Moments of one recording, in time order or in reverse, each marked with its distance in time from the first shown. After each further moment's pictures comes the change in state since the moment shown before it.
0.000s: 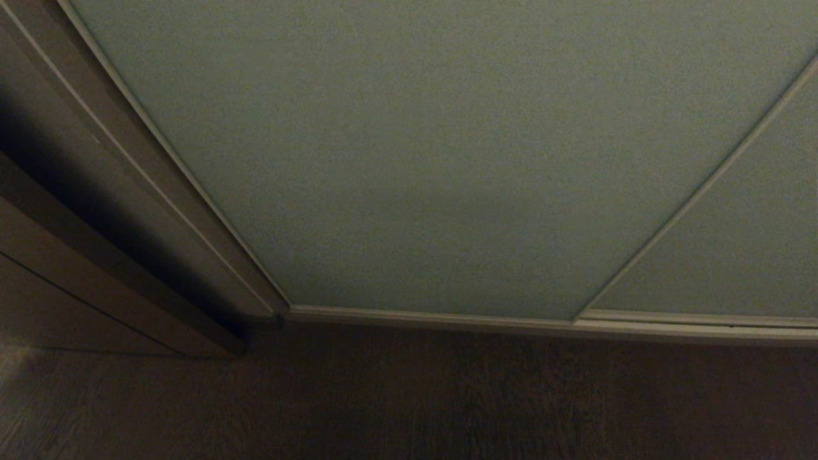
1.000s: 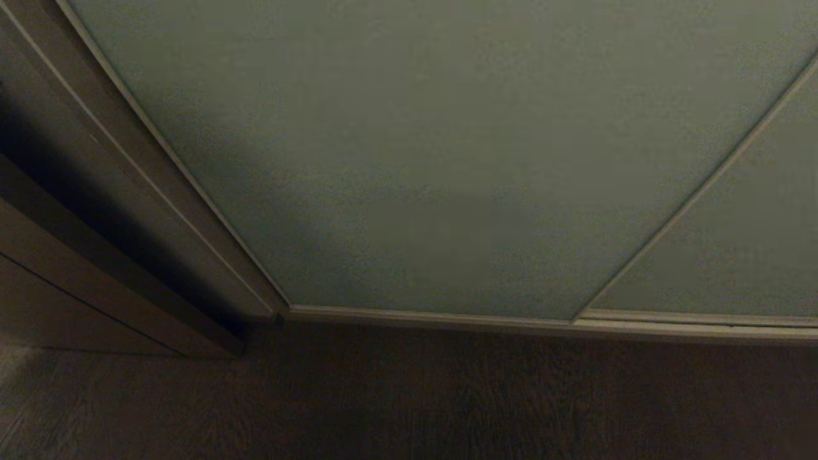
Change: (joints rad) left arm 0.016 0.949 -0.523 -0.980 0.302 0.158; right arm 0.000 0.000 0.000 0.000 0.000 0.000
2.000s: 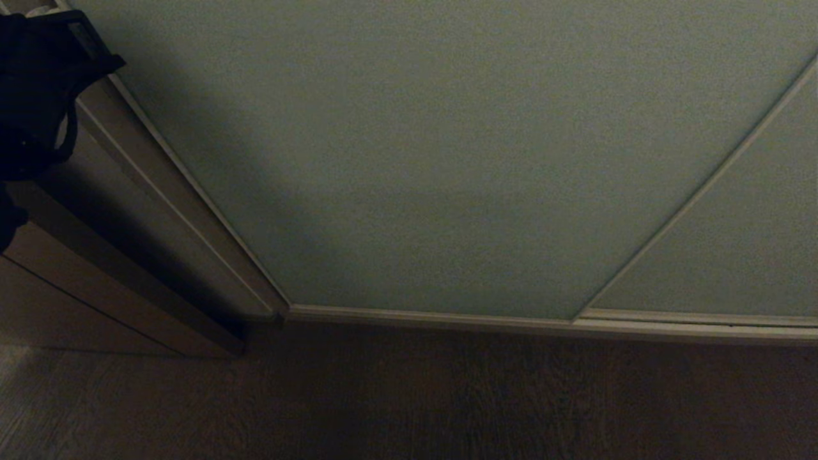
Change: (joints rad) left arm 0.000 0.354 -0.342 -0.007 -0.080 0.045; right arm 0.000 0.000 0.000 0.000 0.000 0.000
